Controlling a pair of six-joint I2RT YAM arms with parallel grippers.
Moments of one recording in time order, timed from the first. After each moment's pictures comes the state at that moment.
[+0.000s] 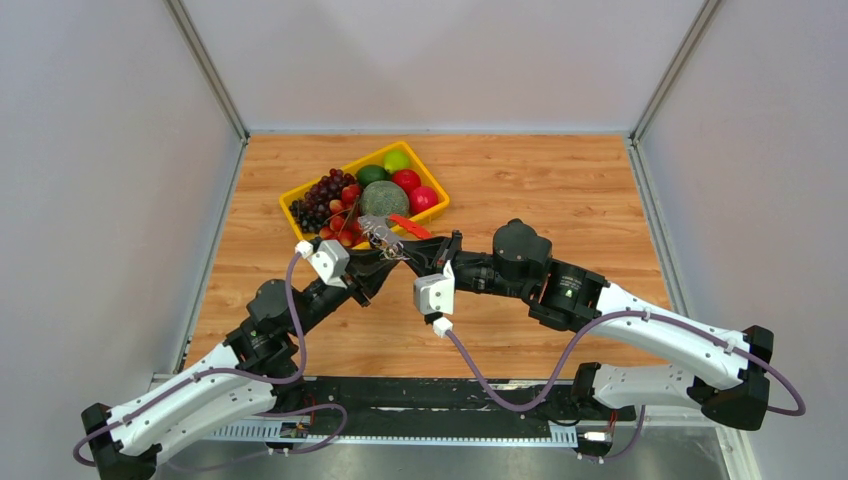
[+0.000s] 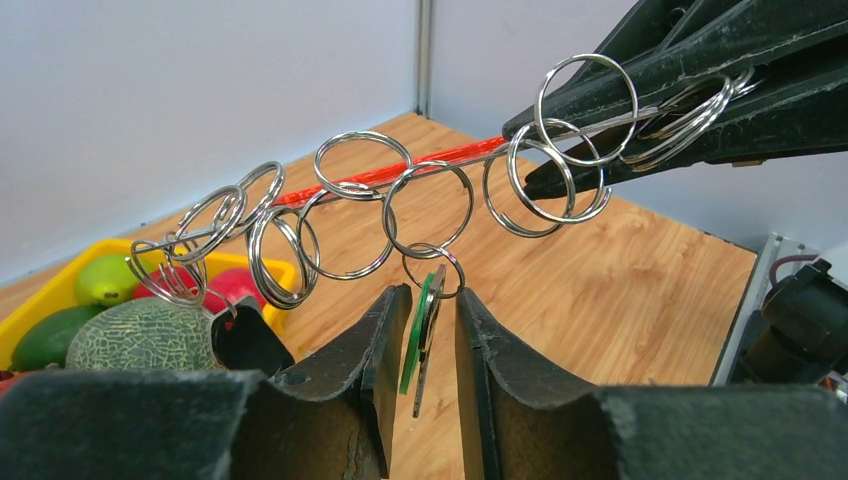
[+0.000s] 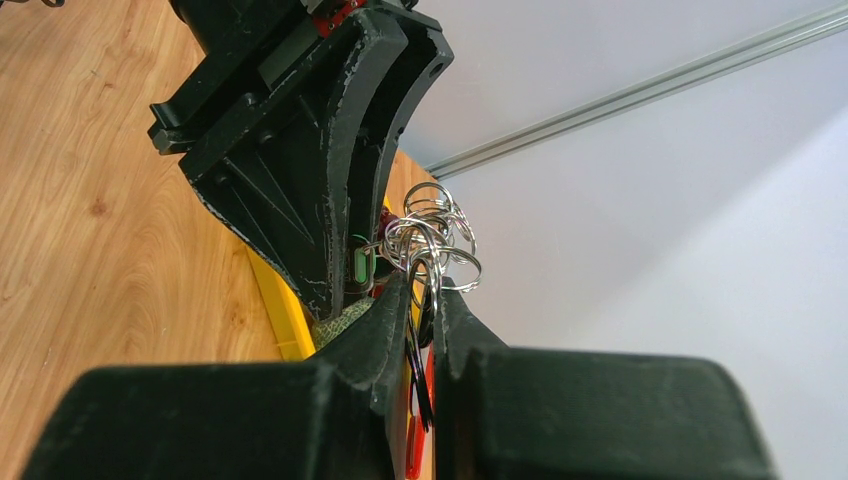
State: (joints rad) left arm -0.91 0.54 0.49 0.25 -0.03 -0.04; right arm 1.14 1.11 1.13 -0.11 -0.23 -1.02
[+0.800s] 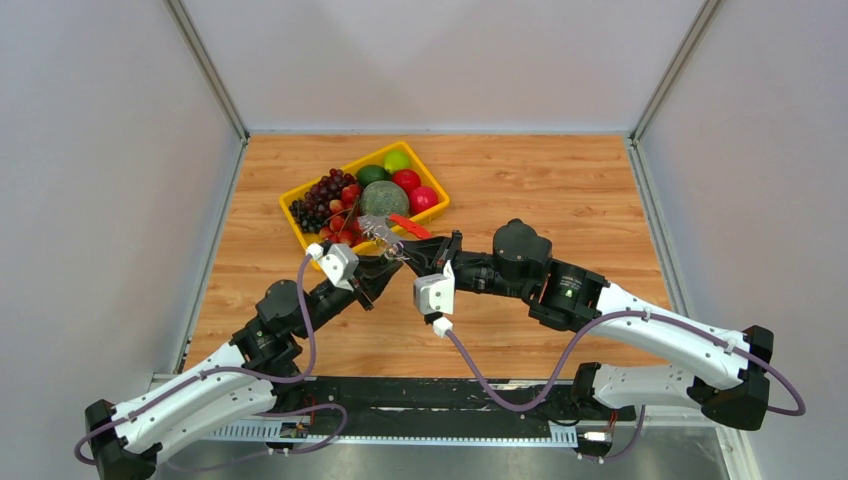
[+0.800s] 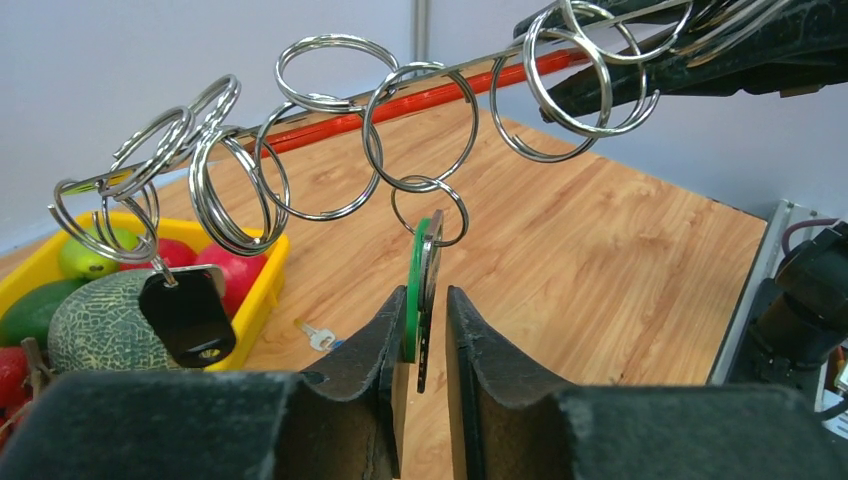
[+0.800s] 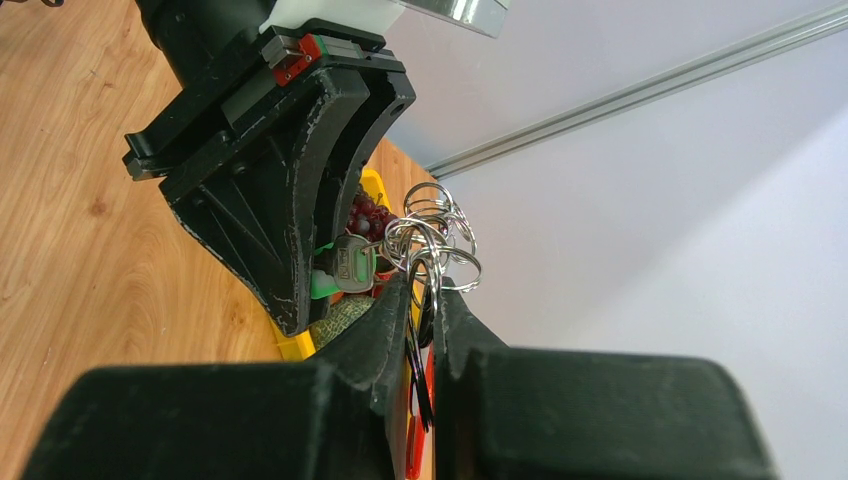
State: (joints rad) left arm -0.91 0.55 0.44 0.24 -0.02 -0.03; right arm 1.14 1.11 1.13 -0.11 -0.23 -1.02
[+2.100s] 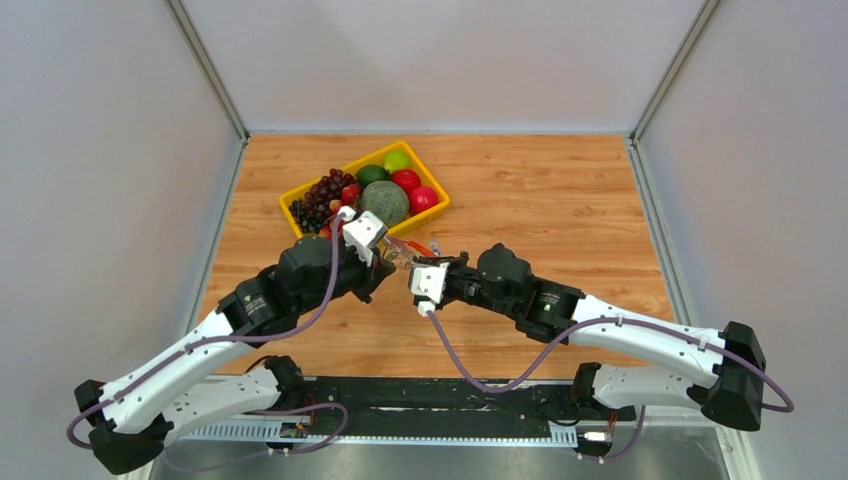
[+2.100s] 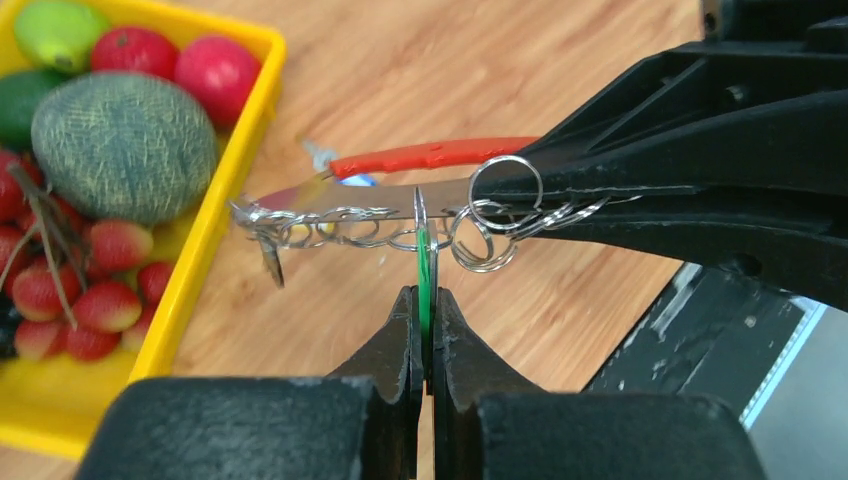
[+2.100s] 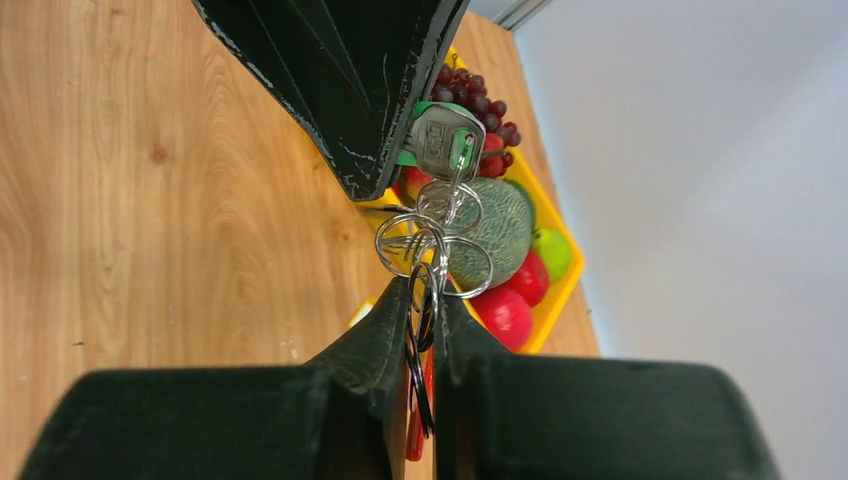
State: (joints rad) left arm -0.91 0.74 0.86 -0.42 -0.05 -0.14; right arm 1.13 1.10 0.88 0.03 0.00 -0.74
